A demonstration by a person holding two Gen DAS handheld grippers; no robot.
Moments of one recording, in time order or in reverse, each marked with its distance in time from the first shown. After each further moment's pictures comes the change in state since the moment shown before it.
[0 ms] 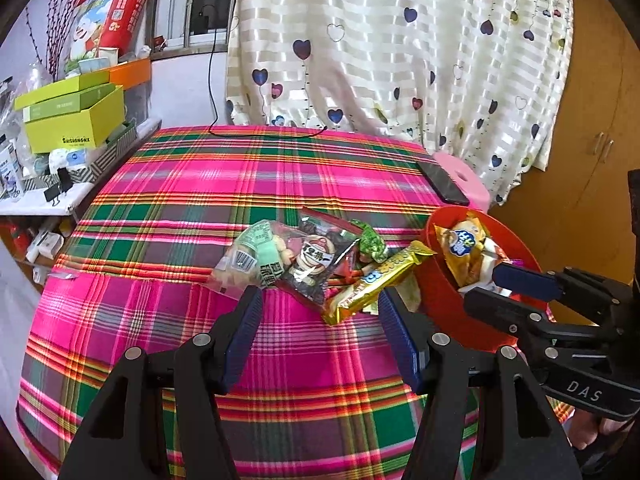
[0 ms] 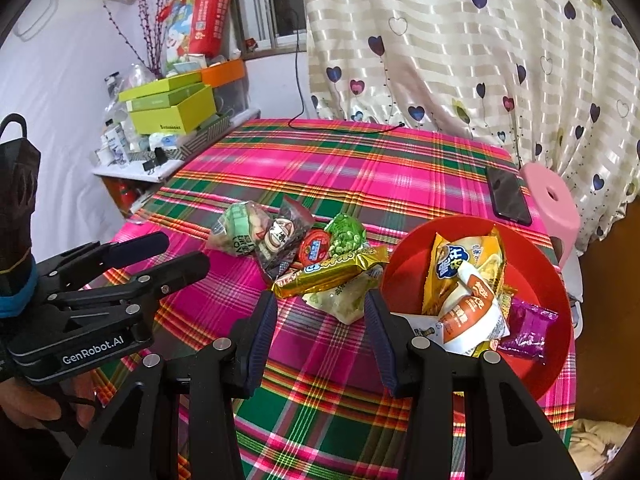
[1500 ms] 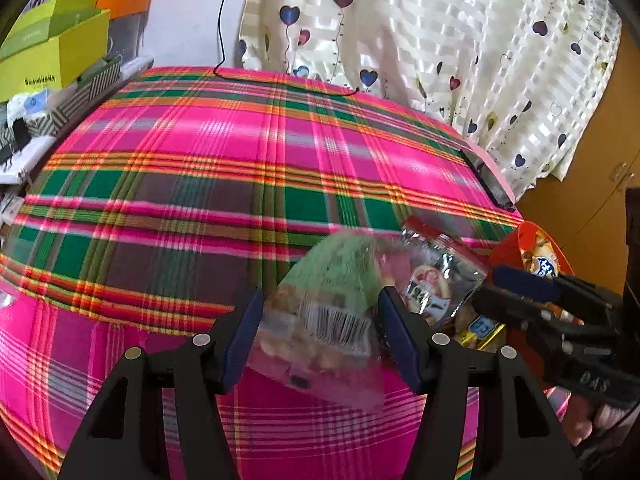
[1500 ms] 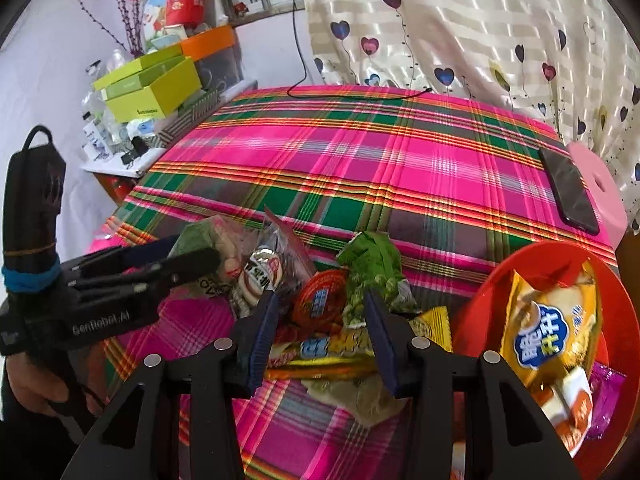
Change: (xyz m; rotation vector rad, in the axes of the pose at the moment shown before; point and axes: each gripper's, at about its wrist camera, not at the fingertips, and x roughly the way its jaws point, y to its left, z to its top) left arm 0.118 0.084 0.027 -0.108 0.154 -0.090; right arm 0.124 -0.010 0.049 0.040 0.117 0.057
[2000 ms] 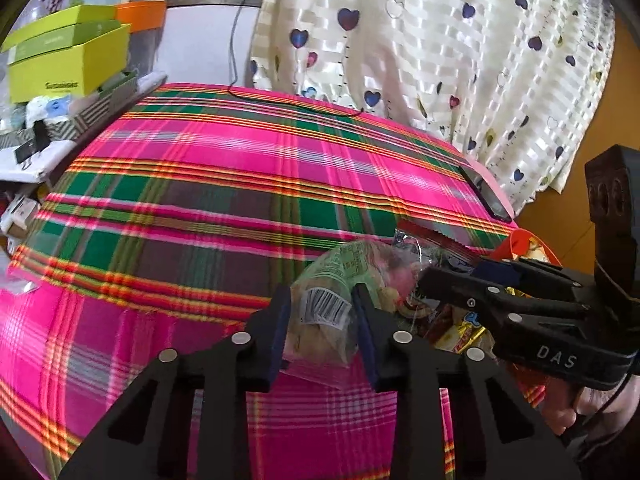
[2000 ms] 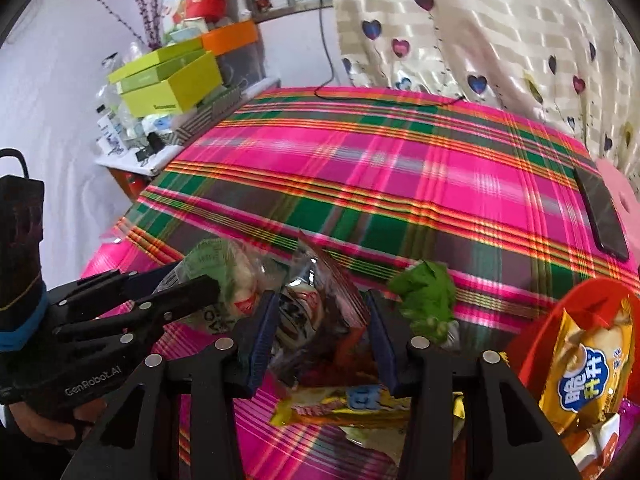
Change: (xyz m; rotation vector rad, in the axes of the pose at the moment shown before) left arm -0.031 0.009 -0.013 -0.007 -0.087 0.016; right arm 0.020 0.027 0.014 -0.053 -0.011 0.082
